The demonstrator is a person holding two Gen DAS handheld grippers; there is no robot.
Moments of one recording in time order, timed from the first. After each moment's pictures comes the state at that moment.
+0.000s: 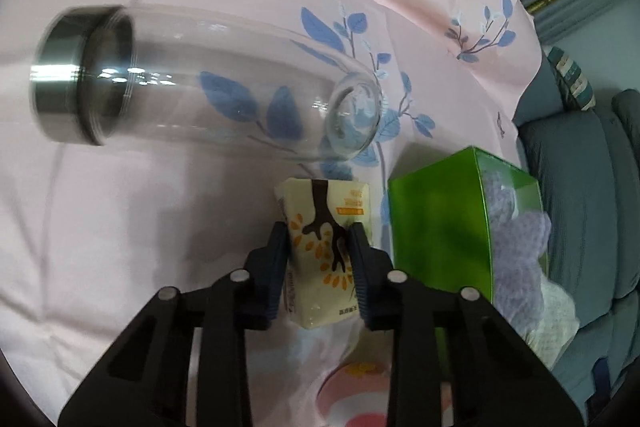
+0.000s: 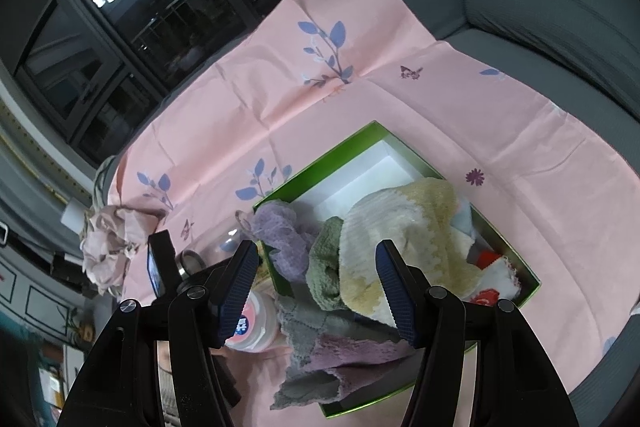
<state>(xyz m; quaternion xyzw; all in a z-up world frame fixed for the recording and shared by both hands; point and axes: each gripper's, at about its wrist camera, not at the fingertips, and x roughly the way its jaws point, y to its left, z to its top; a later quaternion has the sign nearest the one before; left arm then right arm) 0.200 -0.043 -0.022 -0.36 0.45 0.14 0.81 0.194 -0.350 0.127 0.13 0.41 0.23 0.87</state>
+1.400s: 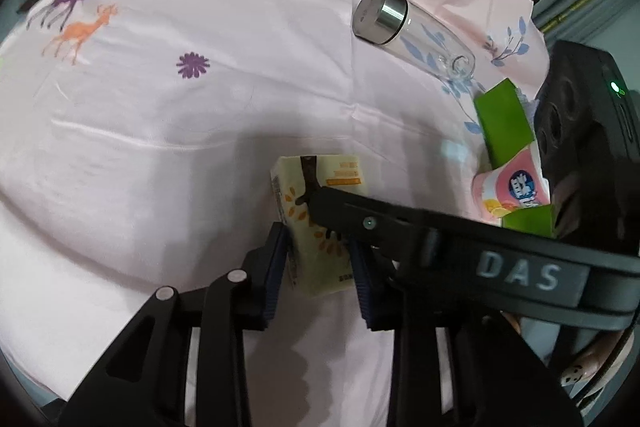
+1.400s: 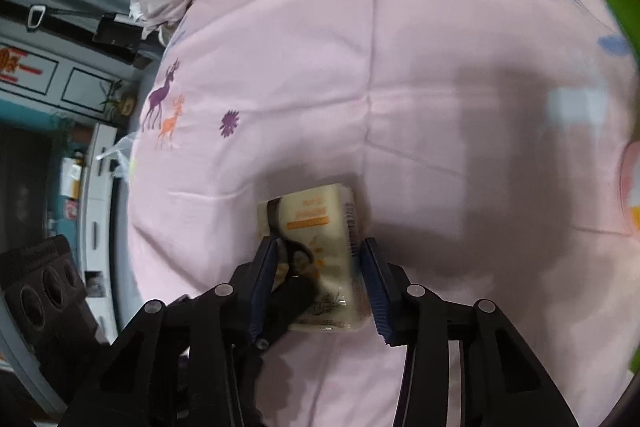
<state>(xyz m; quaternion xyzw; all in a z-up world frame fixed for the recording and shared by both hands) -0.042 -0.031 -0.022 -0.35 0.42 0.20 0.81 0.088 -0.093 -0.043 -0.09 0.63 0.44 0.64</state>
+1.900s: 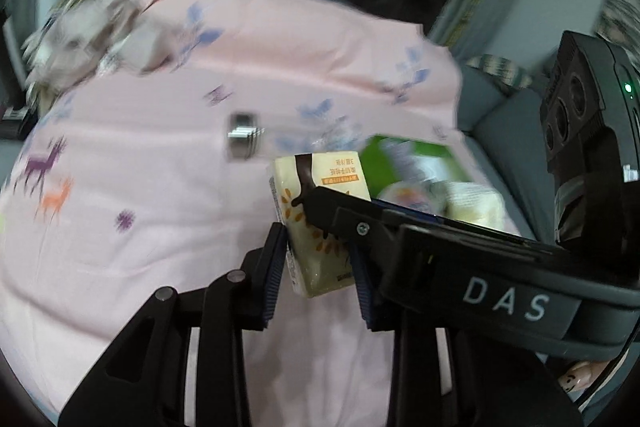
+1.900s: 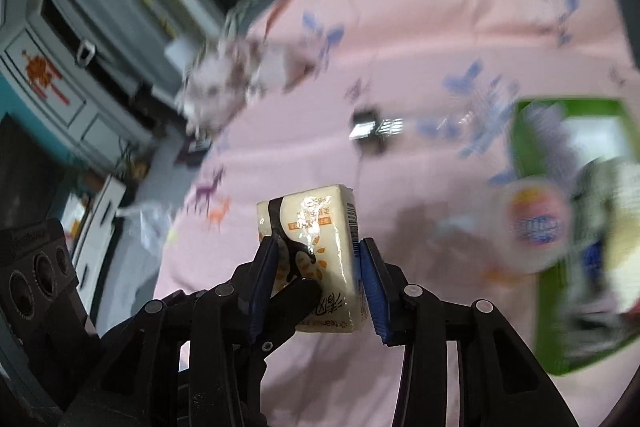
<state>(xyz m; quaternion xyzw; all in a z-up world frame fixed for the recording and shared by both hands) -0.014 -0.111 0.110 -0.22 0.31 0.12 0.92 0.083 -0.185 0.112 -0.03 0.44 0.46 0.77</state>
